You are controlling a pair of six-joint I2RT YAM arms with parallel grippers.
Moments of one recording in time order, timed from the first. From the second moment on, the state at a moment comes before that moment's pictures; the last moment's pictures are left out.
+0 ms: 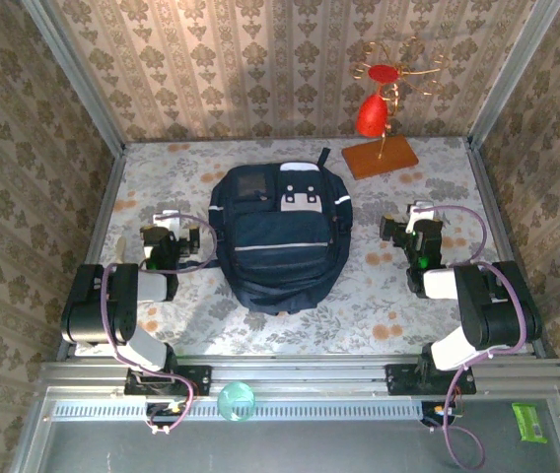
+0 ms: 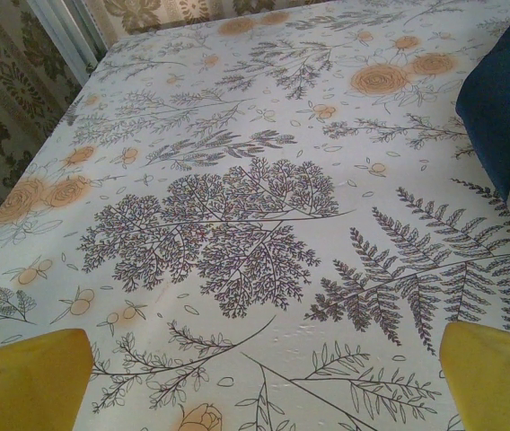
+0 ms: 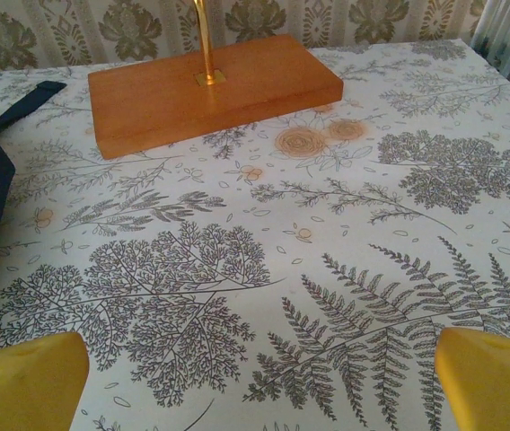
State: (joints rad) left arm -0.06 1.56 0.37 0.80 -0.13 0.12; right arm 0.02 1.53 0.39 0.78 0.17 0.07
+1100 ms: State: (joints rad) left arm -0.05 1.56 0.37 0.80 -0.10 0.12; right arm 0.03 1.53 0.39 0.78 0.17 0.06
